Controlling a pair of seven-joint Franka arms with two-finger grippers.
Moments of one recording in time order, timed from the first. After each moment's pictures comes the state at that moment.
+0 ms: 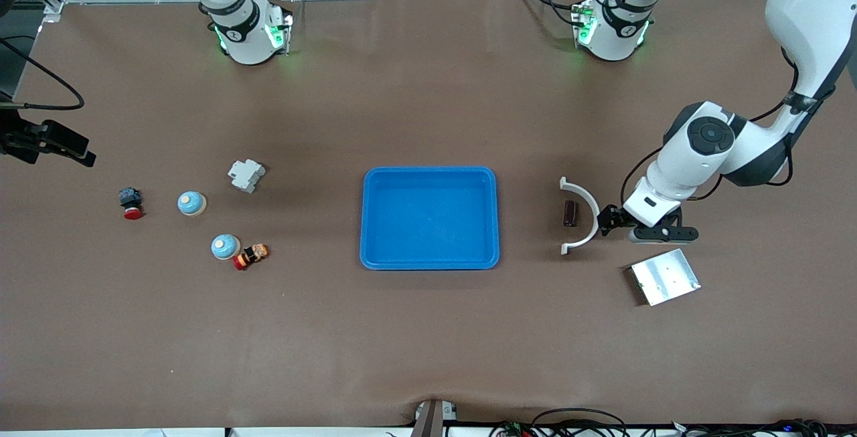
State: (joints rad) left arm 0.81 0.56 -1.00 -2.12 0.84 2.53 -0.69; right arm -0.06 0.05 -0.02 -1.55 0.01 1.62 0.00
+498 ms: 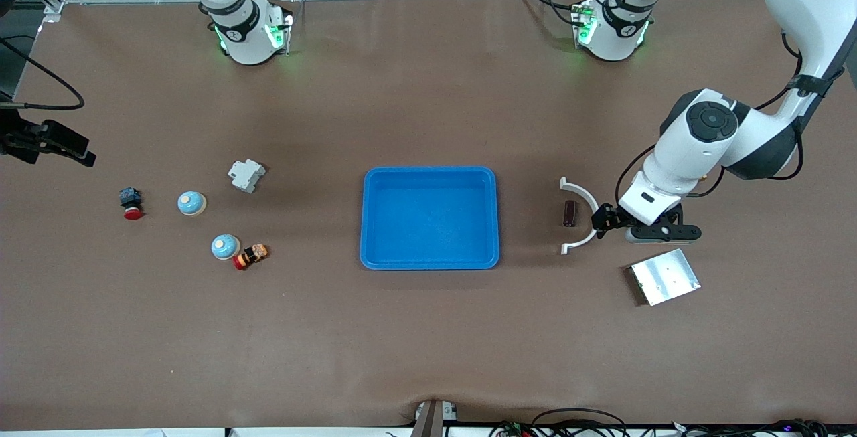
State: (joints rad) left arm 0.81 0.52 -1.09 -2.04 0.76 2.43 -0.69; right arm -0.06 0.05 -0.02 -1.55 0.01 1.62 0.00
